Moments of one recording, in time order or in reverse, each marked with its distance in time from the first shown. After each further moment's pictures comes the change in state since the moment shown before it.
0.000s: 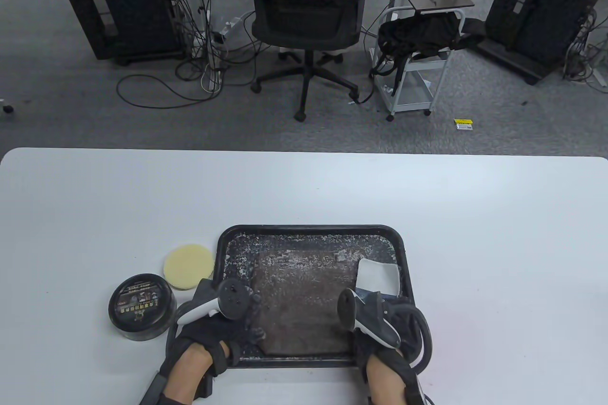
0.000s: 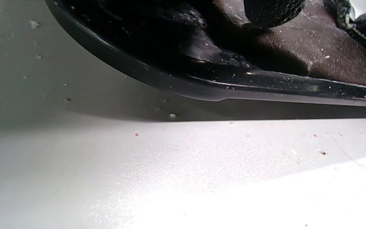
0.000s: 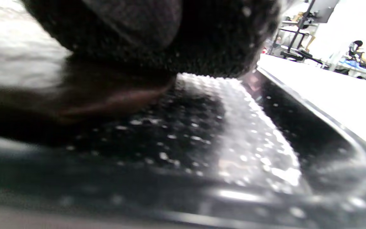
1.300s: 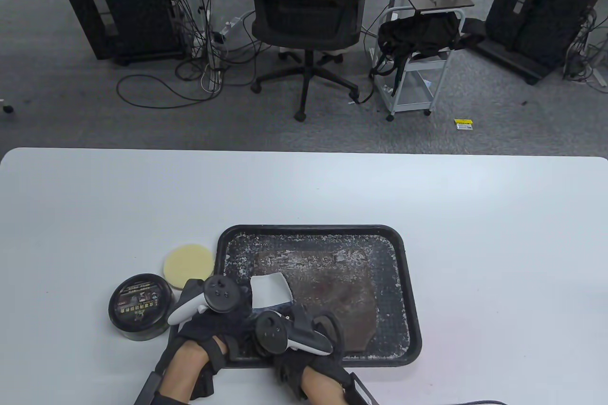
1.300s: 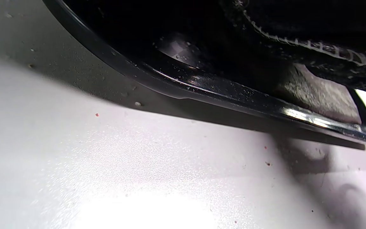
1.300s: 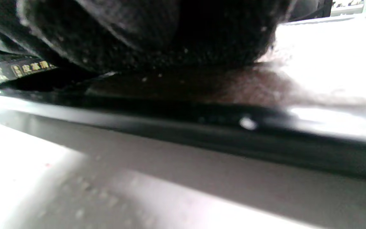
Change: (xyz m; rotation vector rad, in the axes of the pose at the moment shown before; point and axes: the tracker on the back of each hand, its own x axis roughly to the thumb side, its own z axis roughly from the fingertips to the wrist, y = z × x) left_hand -0.013 -0.002 -0.001 -0.055 -0.063 0.210; right_hand 0.128 -0.012 0.018 -0.041 -0.511 -0.294
